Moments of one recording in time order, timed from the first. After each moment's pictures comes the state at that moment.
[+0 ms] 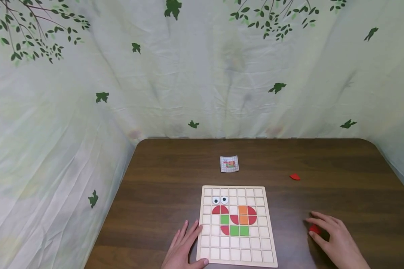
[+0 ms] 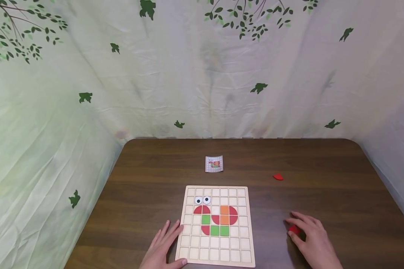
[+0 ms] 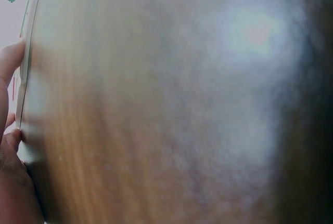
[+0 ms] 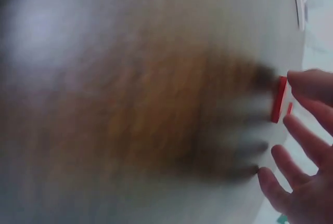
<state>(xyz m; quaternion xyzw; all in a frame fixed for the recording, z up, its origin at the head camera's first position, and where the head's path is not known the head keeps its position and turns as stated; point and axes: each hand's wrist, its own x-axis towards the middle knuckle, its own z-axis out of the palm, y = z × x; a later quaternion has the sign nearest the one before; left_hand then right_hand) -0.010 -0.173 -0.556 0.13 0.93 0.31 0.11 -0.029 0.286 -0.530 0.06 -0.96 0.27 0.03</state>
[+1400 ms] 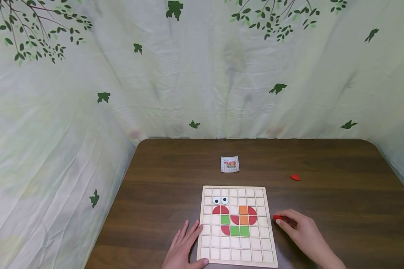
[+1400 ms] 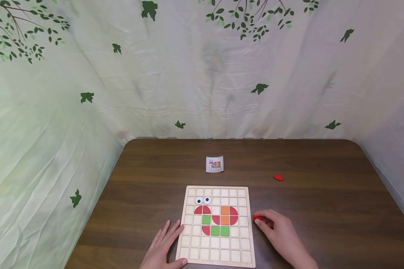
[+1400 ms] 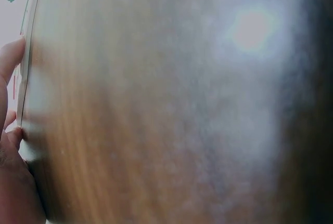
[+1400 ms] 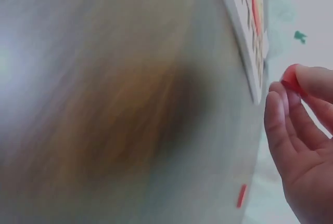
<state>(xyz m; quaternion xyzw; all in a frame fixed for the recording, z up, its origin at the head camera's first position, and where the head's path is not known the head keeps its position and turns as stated) -0.010 -0.175 -0.559 0.14 0.94 0.31 0.10 -0.053 0.205 -0.509 0.02 -0.92 0.39 -0.03</state>
